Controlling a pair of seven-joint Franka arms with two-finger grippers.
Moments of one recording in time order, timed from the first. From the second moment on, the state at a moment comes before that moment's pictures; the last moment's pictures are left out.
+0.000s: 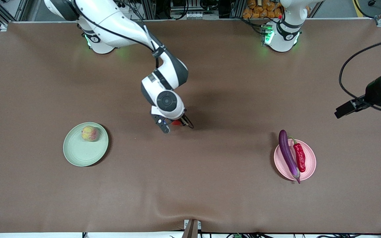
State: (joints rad) left arm 0.26 0.16 -0.39 -1.41 0.08 1.59 -0.45; right arm 0.60 0.72 0.07 -1.46 0.14 2.01 1.46
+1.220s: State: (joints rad) left arm -0.08 0.02 0.02 -1.51 0.02 1.58 -0.27; right arm 0.03 0.70 0.06 -1.51 0.02 1.96 0.41
